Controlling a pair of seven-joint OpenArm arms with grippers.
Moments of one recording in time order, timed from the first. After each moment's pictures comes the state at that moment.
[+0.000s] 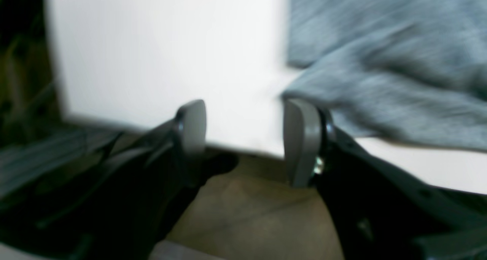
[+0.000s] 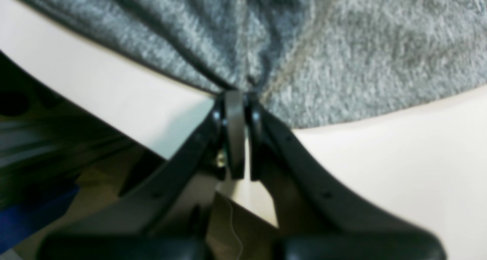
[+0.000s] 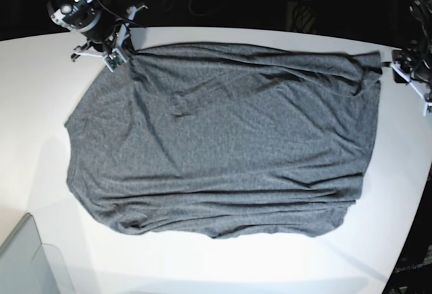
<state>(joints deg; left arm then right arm) 16.7 -24.0 -34.1 102.2 -21.8 -19.4 70.0 -31.7 10.5 8.1 104.6 -2.9 34.5 -31.2</state>
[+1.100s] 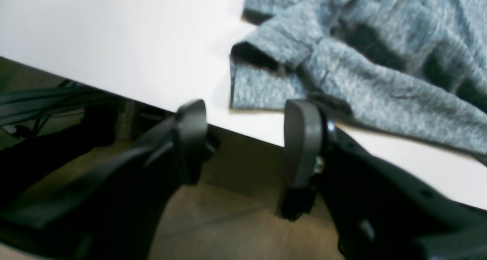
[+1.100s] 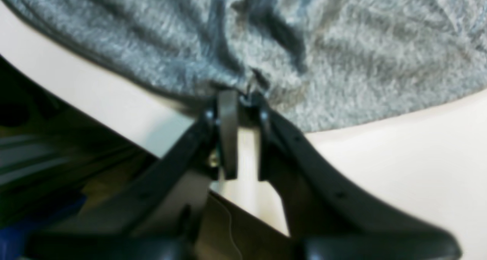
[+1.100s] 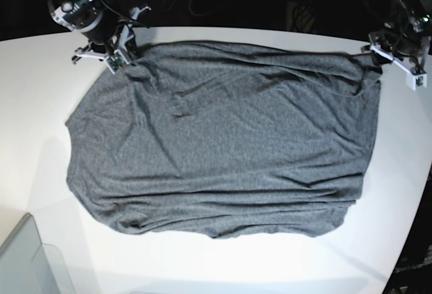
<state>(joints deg) 21.9 -10.1 -39.9 106.1 -21.8 -19.3 63.7 -32.4 8.9 8.4 108.6 -2.9 34.5 -31.8</state>
